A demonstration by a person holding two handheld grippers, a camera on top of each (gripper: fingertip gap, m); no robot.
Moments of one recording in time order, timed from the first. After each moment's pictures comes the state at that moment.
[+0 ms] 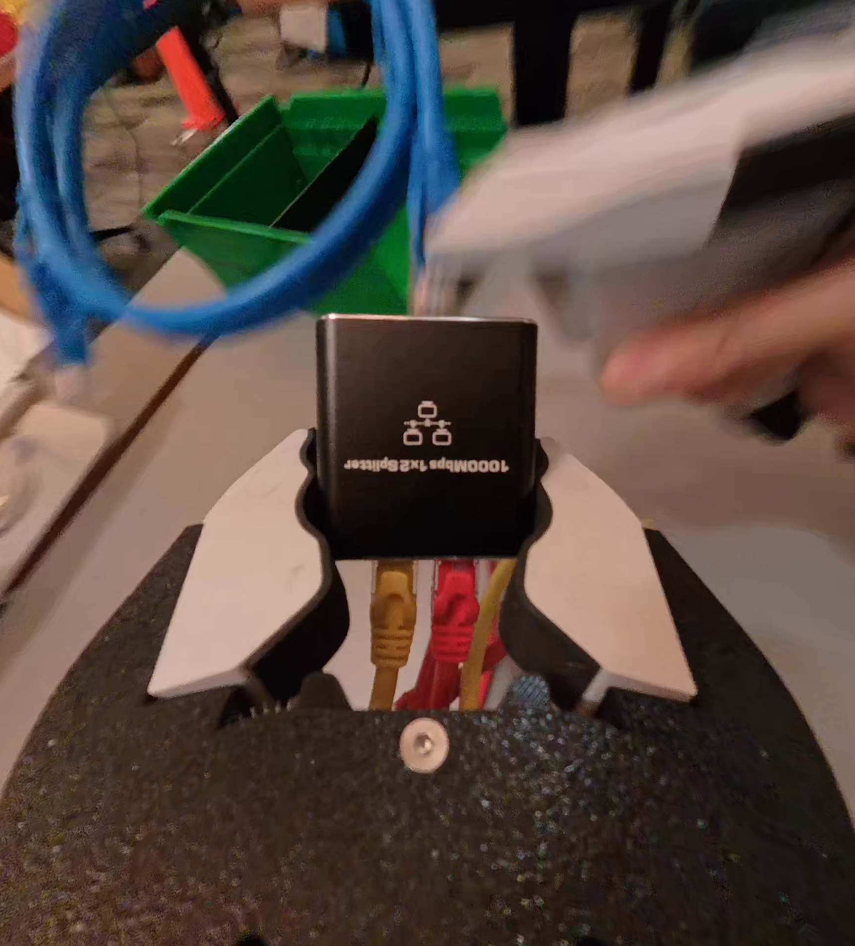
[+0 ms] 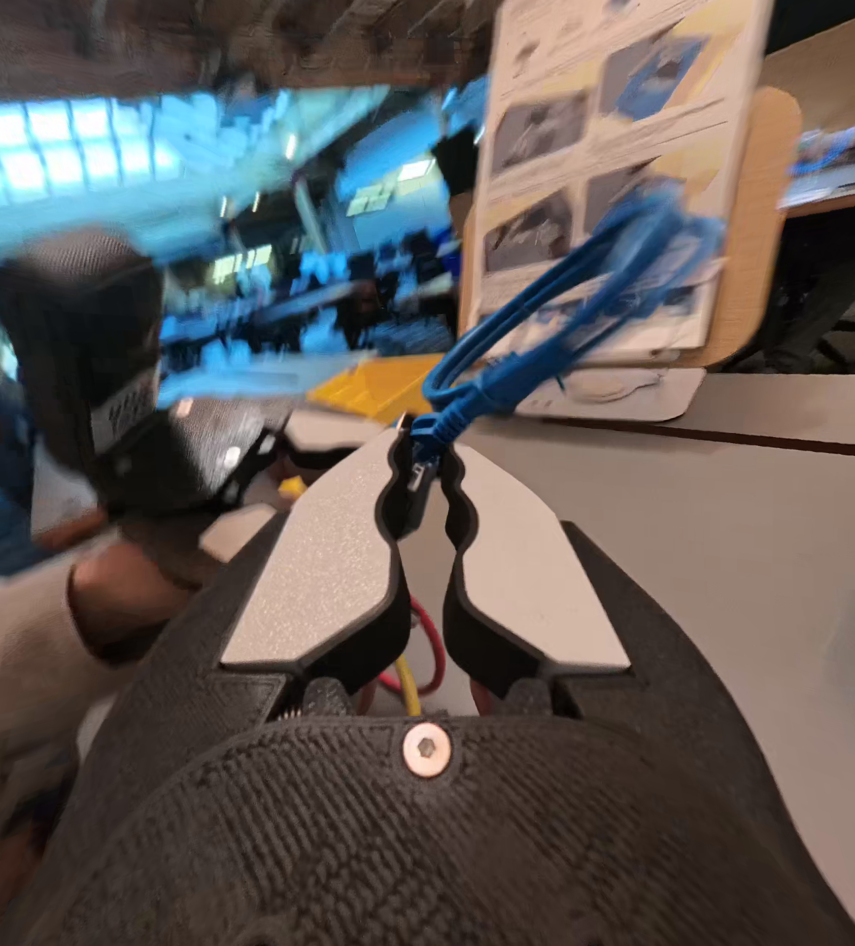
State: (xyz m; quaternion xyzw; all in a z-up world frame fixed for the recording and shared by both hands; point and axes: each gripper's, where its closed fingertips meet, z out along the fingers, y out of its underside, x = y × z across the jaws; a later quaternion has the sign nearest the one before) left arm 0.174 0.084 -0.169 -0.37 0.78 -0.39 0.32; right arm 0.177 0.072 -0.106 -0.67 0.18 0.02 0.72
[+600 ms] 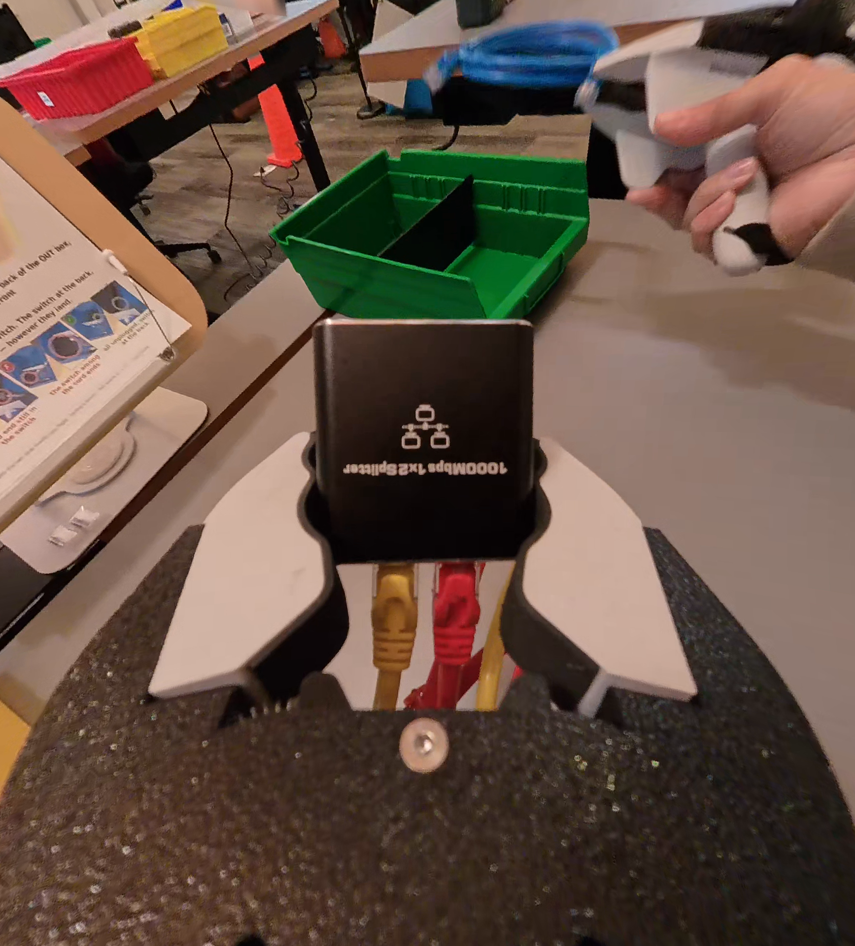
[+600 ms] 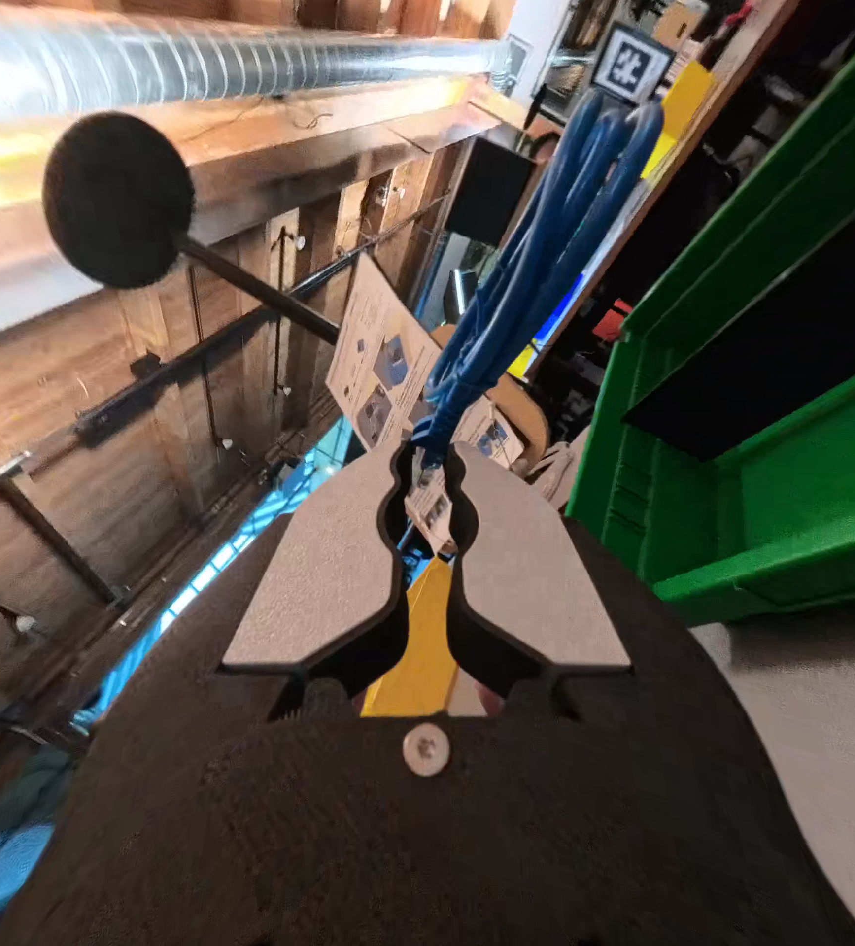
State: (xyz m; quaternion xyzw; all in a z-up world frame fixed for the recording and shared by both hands) left arm 0.163 0.141 -0.129 -0.41 0.73 -0.41 0.36; right arm 0.354 -0.057 -0.109 -0.39 0.46 0.20 0.78
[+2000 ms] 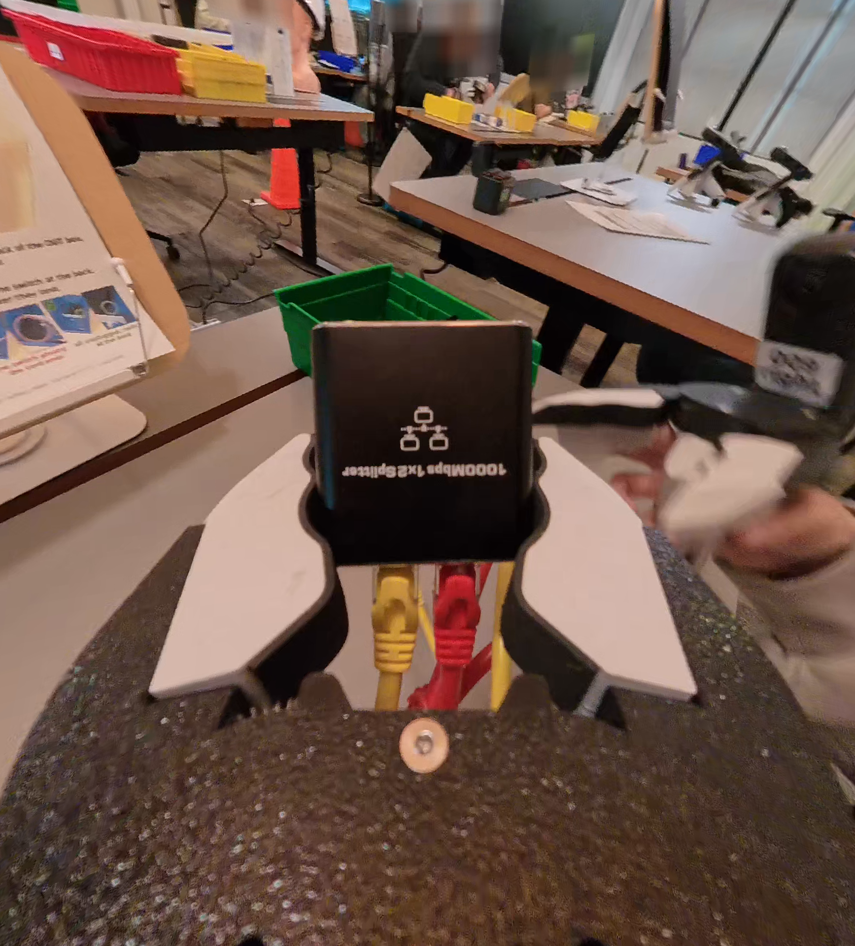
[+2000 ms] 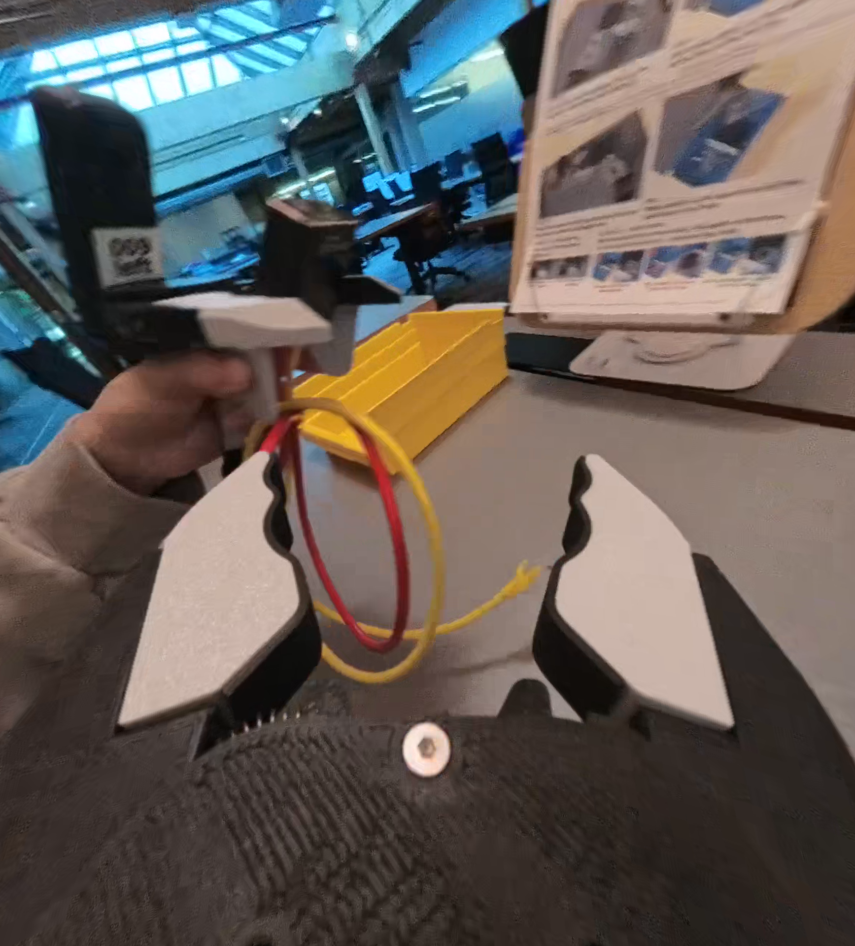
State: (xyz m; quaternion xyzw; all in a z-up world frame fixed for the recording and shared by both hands) left arm 0.177 0.140 -0.066 -0.49 0.61 -0.54 0.29; right arm 0.181 0.071 -0.094 -0.72 0.13 0.10 0.68
